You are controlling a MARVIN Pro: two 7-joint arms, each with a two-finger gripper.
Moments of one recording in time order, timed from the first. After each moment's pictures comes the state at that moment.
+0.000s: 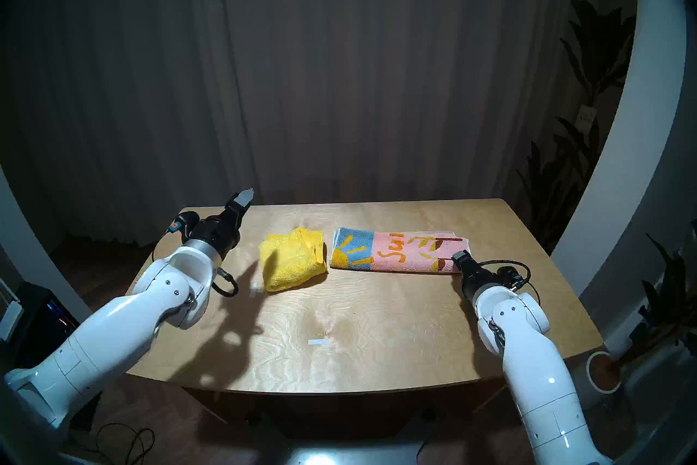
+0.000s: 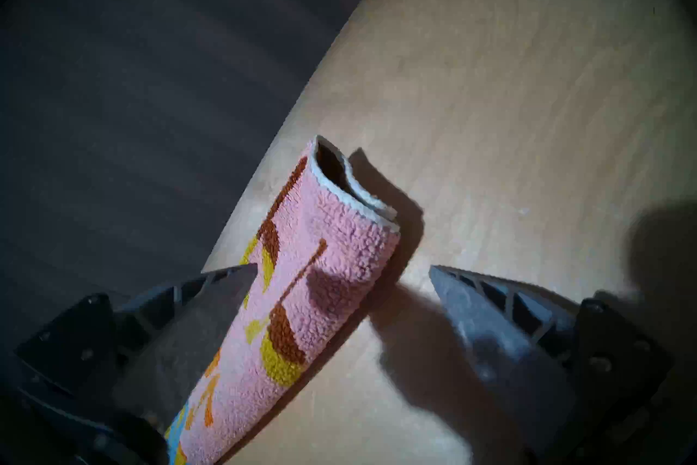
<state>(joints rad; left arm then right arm) 1.49 -0.74 -1.09 -1.87 -1.70 -0.31 0.21 -1.70 -1.21 1.60 -1.64 1.37 0.11 -0.39</state>
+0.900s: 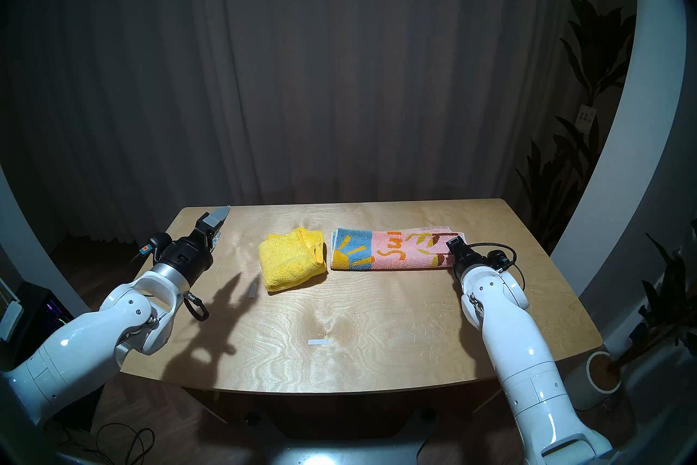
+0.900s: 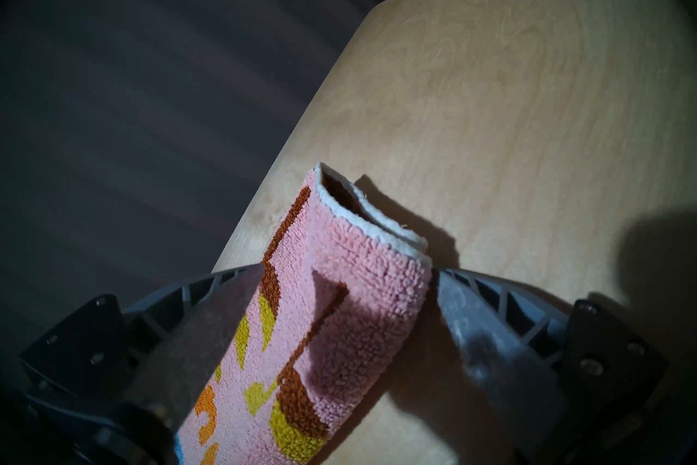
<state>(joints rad) 1.69 -0.61 -1.20 -1.90 -1.88 -0.32 0.00 -1.50 -1.23 1.53 -1.47 1.34 0.12 -0.46</state>
